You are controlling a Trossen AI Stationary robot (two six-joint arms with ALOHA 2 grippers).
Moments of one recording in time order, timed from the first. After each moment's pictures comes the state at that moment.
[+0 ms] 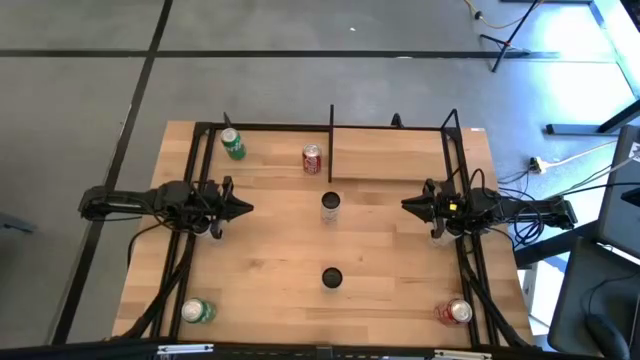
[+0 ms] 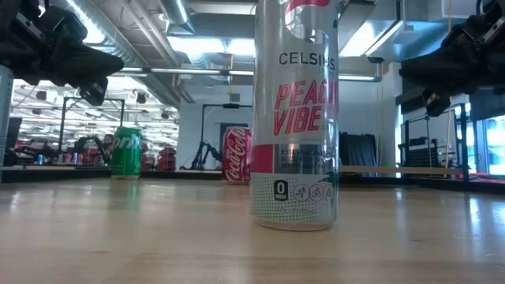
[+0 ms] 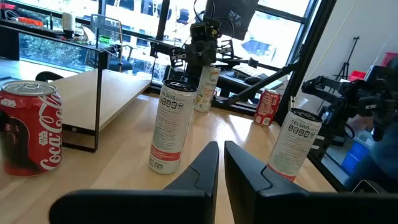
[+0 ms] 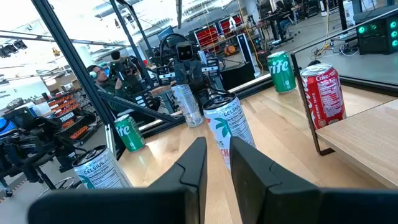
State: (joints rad) left arm -0.03 0.02 0.01 0.02 -0.04 -0.26; right arm 0.08 0.00 0.01 0.04 0.11 0.39
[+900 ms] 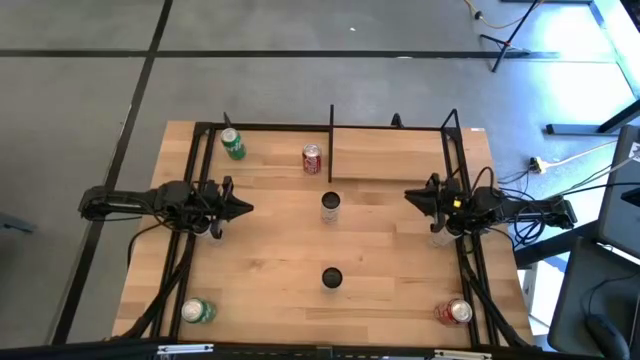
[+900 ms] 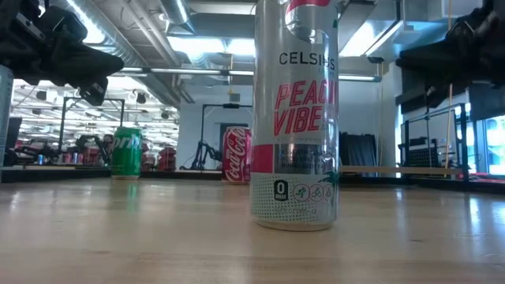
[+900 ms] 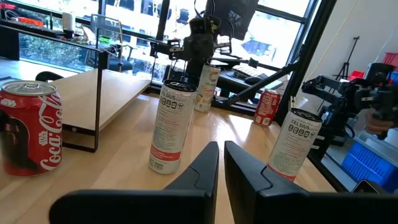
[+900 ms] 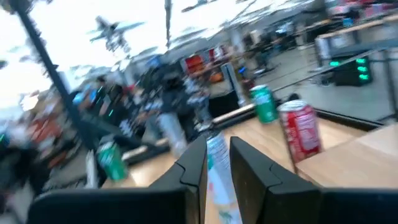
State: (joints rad) left arm -0.03 0.02 0.01 0.02 -0.04 -0.26; right arm 0.08 0.00 0.01 0.15 0.25 0.34
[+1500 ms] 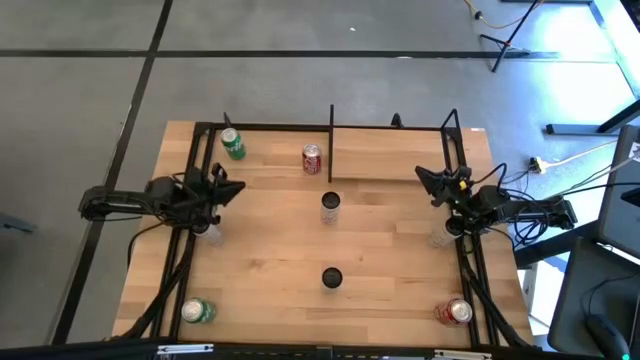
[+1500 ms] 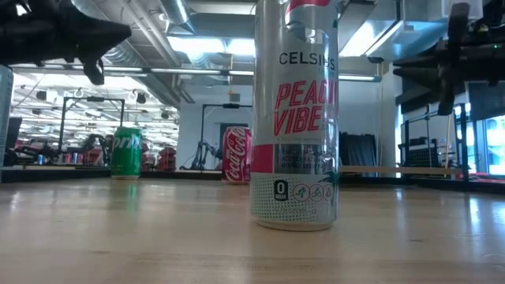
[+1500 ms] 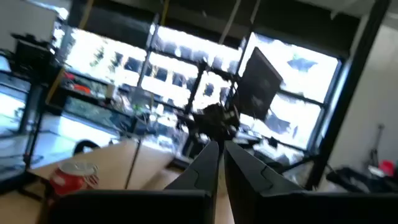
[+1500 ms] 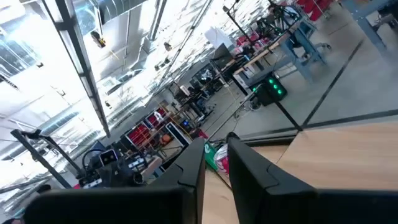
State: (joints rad) left arm -0.03 0.02 0.01 0.32 -0.26 -0.28; right arm 0.08 0.01 0.02 0.23 0.64 0.60
